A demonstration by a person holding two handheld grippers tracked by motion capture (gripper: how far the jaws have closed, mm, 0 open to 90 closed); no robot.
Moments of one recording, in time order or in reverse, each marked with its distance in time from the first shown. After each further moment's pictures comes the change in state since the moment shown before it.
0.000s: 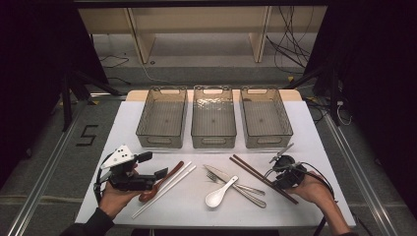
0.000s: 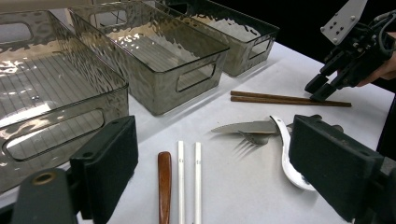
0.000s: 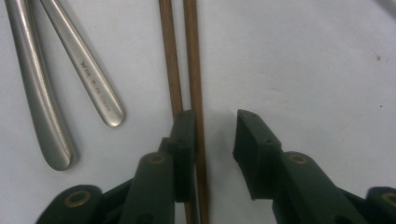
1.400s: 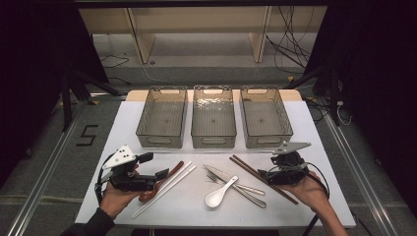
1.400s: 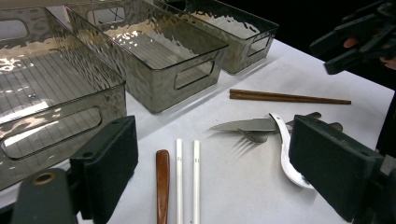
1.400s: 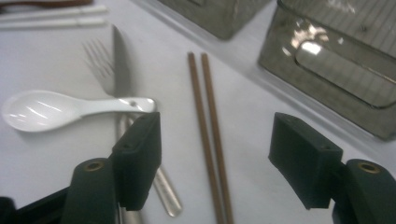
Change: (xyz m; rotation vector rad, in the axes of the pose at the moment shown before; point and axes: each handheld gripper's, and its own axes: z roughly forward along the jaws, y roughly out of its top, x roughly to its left) left arm -0.002 -0.001 0.002 0.009 -0.002 0.002; right arm 0.022 0.004 -0.044 -0.430 -0.008 0.044
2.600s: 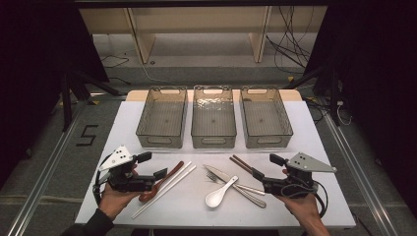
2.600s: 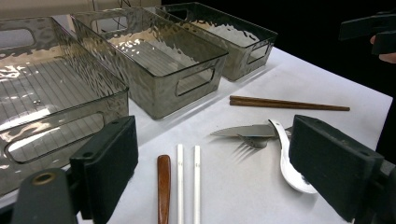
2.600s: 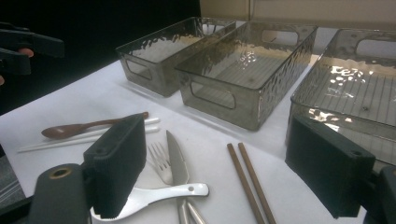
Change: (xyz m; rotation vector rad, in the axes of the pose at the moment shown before) left arm 0.000 -0.001 -0.005 -0.033 0.003 -0.001; right arm 0.037 -0.021 -0.031 -0.488 0.073 0.129
